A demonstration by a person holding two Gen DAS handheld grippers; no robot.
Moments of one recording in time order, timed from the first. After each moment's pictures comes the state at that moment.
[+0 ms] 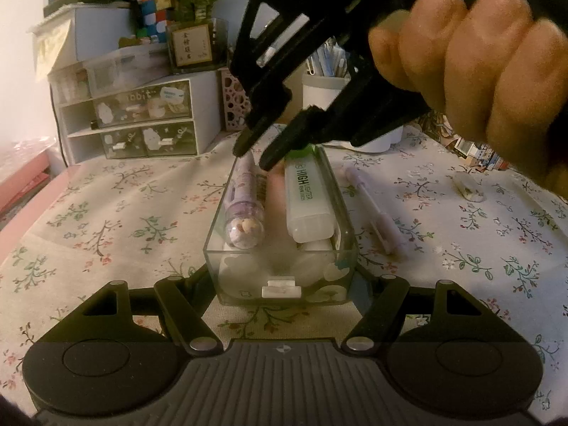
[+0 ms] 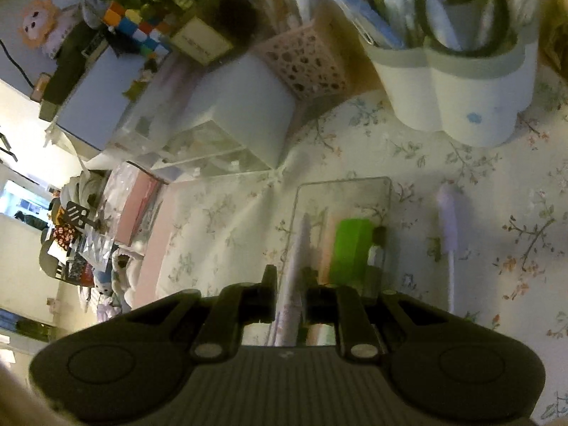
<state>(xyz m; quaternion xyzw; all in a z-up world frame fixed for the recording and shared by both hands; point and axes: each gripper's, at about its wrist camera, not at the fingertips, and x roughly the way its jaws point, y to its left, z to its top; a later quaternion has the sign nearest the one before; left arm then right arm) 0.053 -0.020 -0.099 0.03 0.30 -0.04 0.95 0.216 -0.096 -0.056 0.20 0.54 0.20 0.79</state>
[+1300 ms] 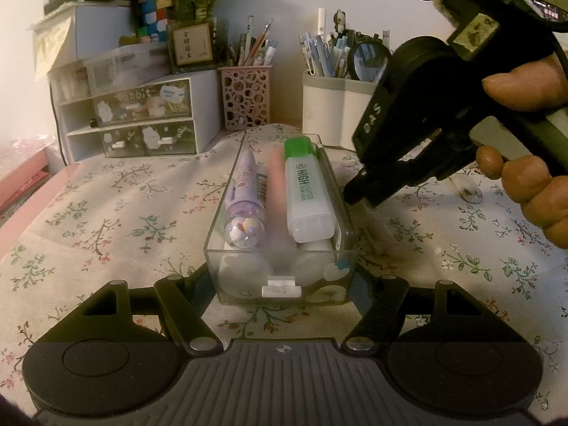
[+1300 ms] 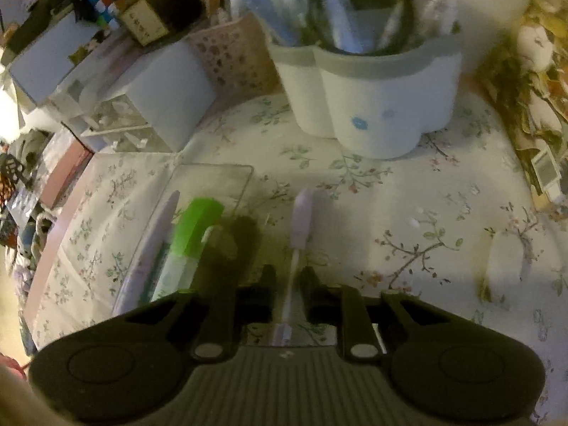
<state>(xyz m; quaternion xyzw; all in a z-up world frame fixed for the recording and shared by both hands) 0.056 -0.019 -0.100 0.02 0.30 -0.04 0.95 0.206 -0.141 -0.077 0.06 0.52 0.15 0.84</state>
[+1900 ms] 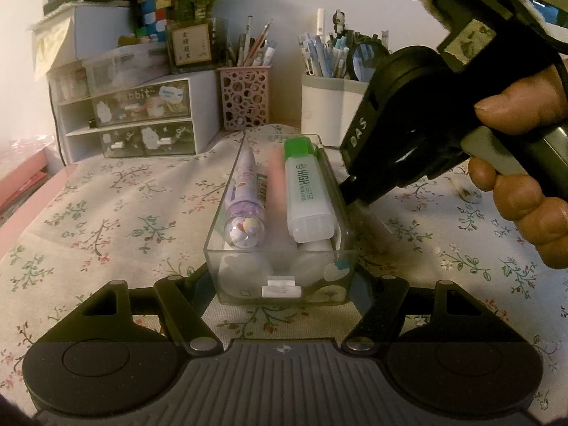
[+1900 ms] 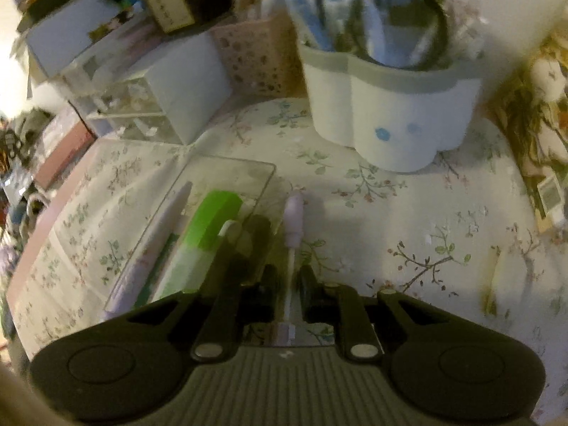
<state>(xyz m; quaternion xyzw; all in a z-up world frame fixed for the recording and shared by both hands) 0.054 -0.018 -0.100 0.02 0.30 -0.04 0.95 0.197 -0.130 -0.079 0.02 0.50 0.15 0.85</state>
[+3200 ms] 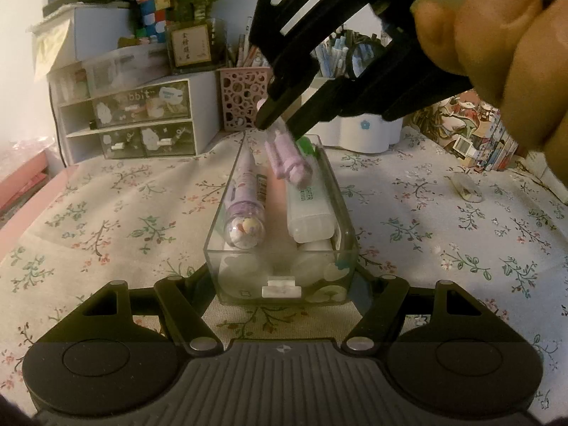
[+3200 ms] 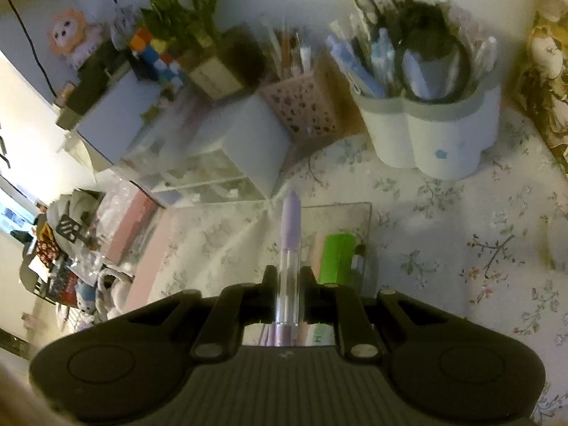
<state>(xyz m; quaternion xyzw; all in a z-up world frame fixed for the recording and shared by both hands) 0.054 -0.017 -0.100 0.02 0.30 -0.04 0.95 0.184 -0.098 -0.028 0.17 0.48 0.17 0.85</state>
